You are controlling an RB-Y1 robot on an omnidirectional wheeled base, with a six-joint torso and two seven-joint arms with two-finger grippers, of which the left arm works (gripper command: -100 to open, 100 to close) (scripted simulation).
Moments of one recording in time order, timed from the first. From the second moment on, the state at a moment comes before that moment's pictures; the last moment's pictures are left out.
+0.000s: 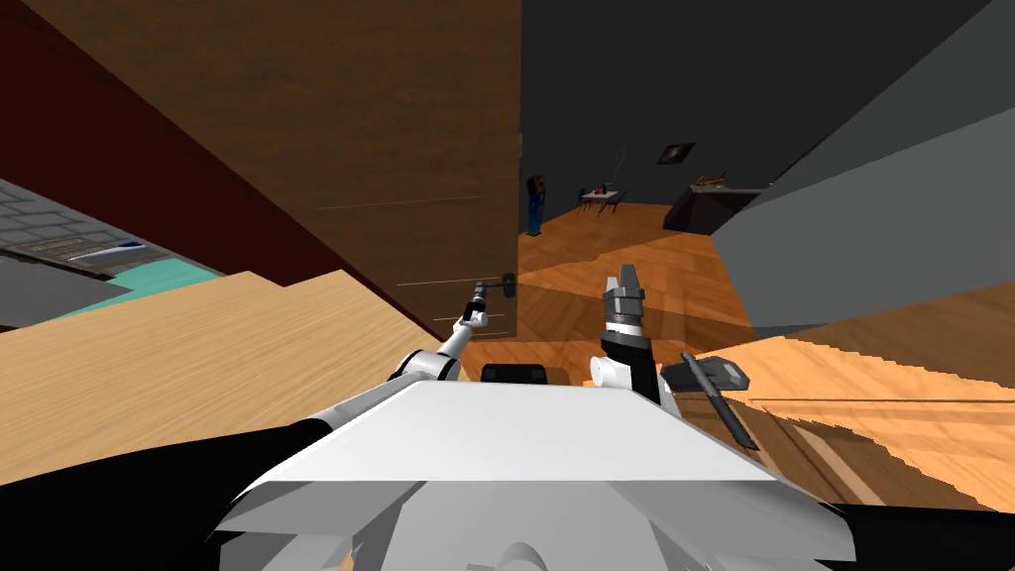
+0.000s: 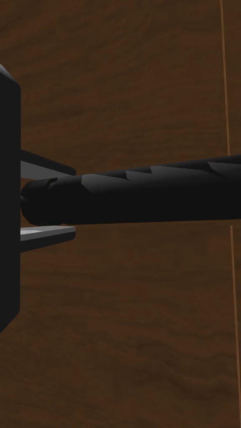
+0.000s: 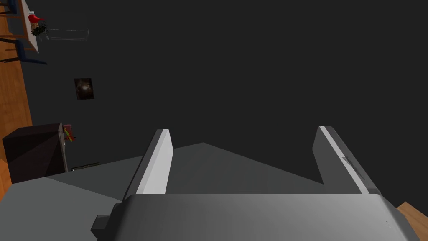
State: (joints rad) arm -0.46 0.06 -0.05 -0.70 0.42 -0.46 -0.32
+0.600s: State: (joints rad) arm -0.49 0.06 -0.01 -0.67 0.44 -0.49 -0.36
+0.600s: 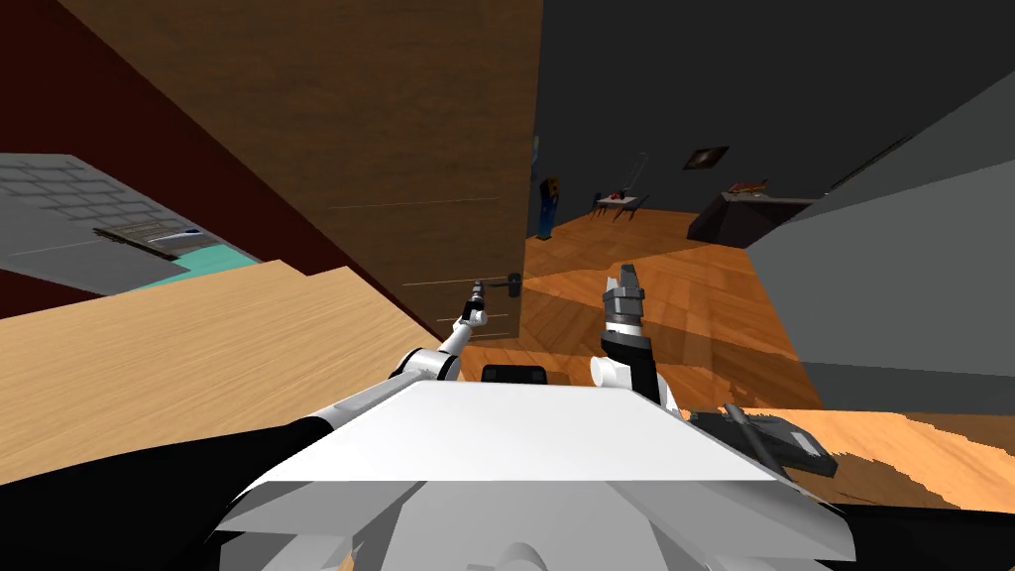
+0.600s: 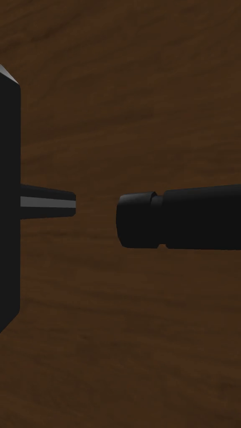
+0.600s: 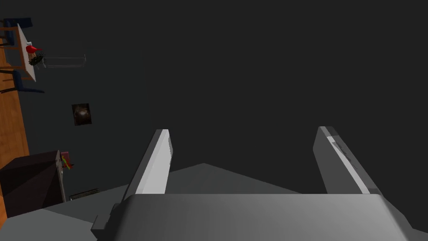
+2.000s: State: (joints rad) arm -0.51 -0.04 -0.09 -0.64 0.42 -0.49 -0.34
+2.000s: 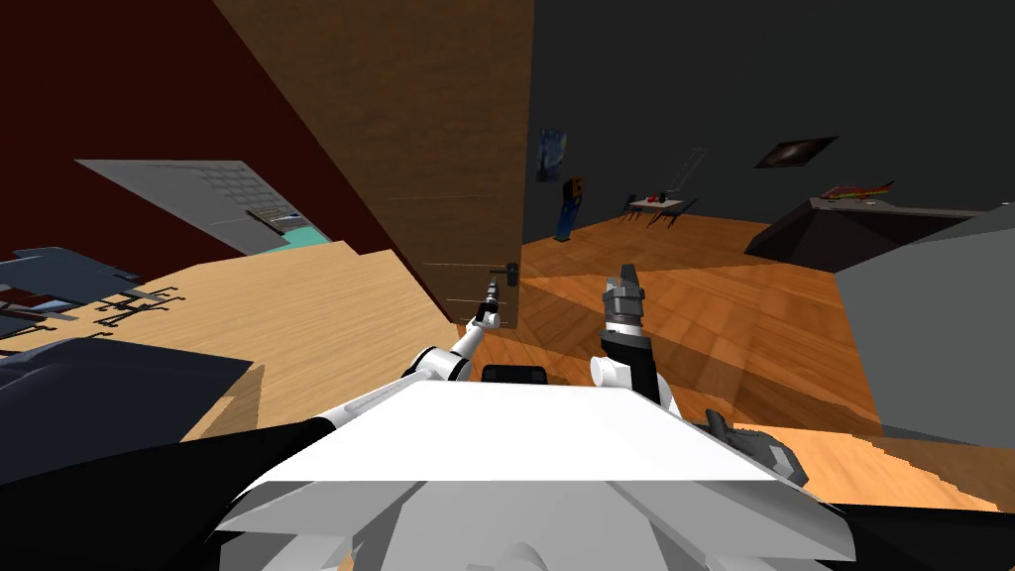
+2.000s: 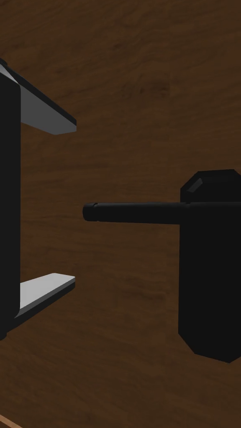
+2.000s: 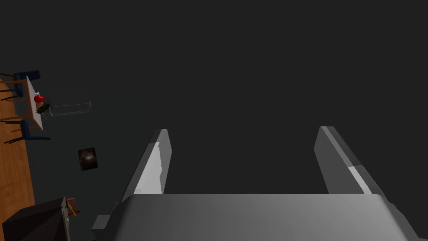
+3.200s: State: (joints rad) arm -0.52 -0.02 -0.08 -0.61 0.42 -0.50 -0.33
